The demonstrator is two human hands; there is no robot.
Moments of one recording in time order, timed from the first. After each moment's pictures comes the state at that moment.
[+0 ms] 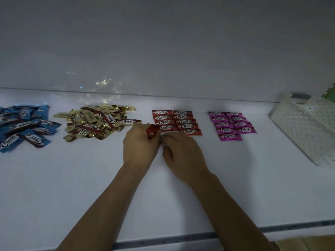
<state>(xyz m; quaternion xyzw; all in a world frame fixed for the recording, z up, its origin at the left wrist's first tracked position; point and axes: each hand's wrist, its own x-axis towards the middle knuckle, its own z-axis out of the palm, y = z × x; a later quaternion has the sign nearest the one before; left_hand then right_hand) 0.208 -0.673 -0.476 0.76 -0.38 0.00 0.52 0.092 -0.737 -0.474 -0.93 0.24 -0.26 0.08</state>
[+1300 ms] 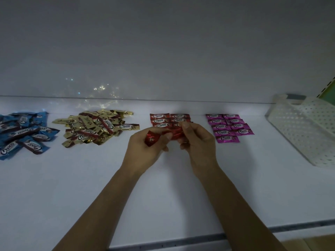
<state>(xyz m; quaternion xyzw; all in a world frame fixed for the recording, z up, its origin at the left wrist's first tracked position) 0.191 -0.662 -0.450 0.60 -0.43 -0.20 0.65 0.081 -0.746 -0.442 -0.54 0.29 -0.46 0.64</state>
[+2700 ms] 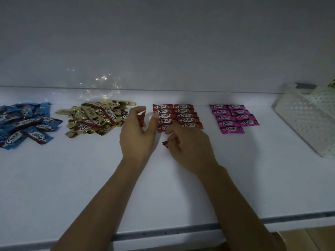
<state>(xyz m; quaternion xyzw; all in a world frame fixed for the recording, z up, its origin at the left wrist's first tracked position) 0.204 -0.666 -0.462 0.74 -0.34 -0.01 0.59 0.078 -0.733 -0.450 -0.92 0.24 -0.29 0.12</state>
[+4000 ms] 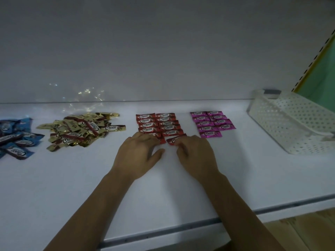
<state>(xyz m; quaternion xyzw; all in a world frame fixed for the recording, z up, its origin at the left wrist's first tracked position) 0.198 -0.669 -0.477 0.70 -0.66 0.11 0.26 0.030 -0.762 -0.466 -0.88 0.31 -0.34 0.09</state>
